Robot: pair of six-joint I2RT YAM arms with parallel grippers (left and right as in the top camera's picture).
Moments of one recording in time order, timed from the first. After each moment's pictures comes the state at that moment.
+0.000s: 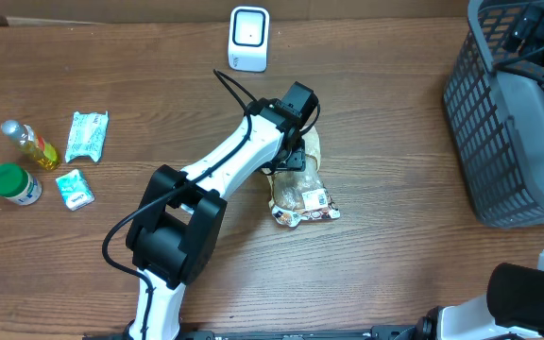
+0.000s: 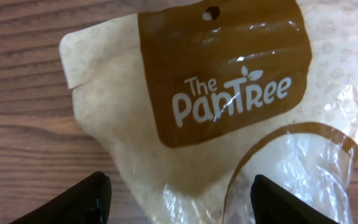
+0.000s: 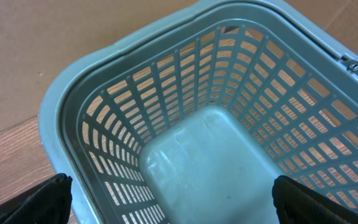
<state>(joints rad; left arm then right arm) -0.59 2.12 1.60 -0.90 -0.09 -0.60 -0.26 1.70 1.99 -1.01 0.18 0.17</state>
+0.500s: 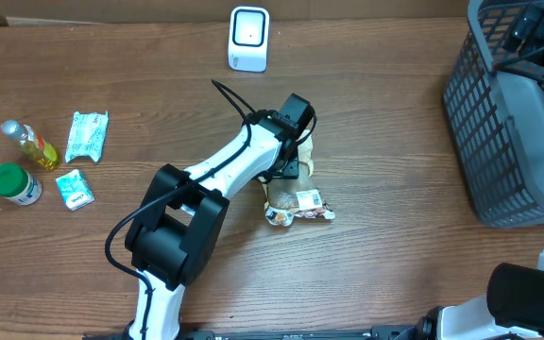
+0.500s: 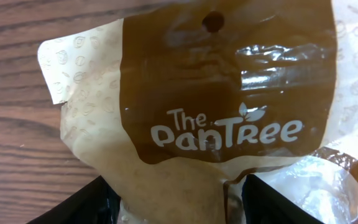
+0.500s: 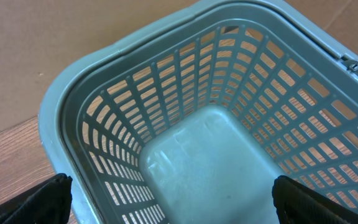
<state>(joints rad) -0.59 2.11 1.51 -0.84 -0.13 -0.60 -0.26 1.70 1.99 -1.01 0.18 0.17</state>
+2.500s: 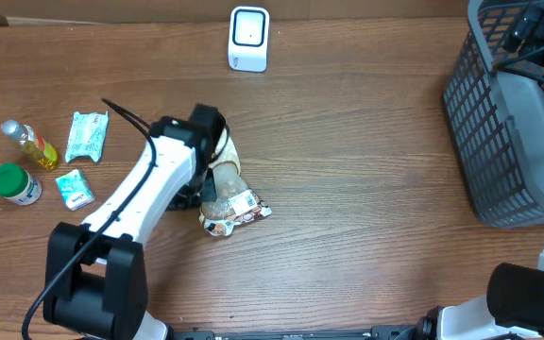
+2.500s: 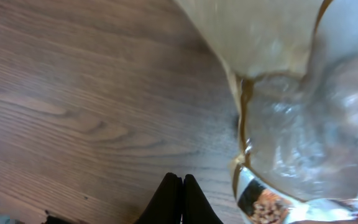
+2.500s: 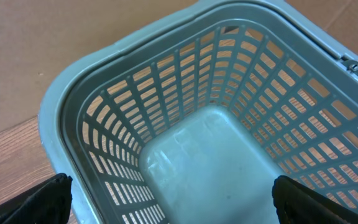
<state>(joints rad) -0.31 1.73 1.22 -1.20 -0.24 -0.51 -0.26 1.70 1.99 -1.01 0.18 0.17</state>
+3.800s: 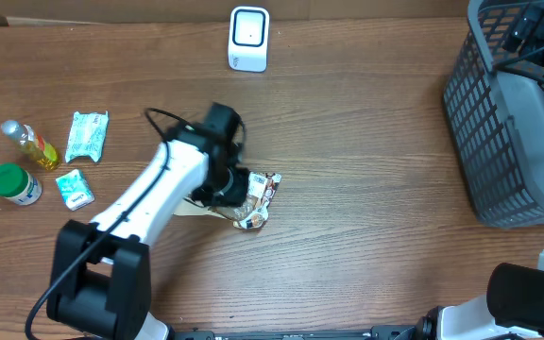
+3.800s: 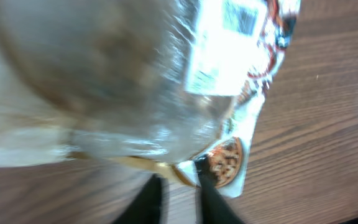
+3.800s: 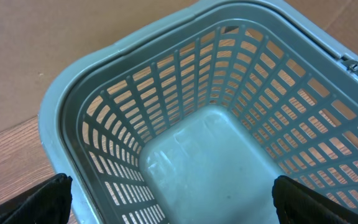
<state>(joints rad) -0.33 1.73 1.23 -1.05 0.21 -0.28 -0.26 1.70 1.99 -1.01 0.18 0.17</state>
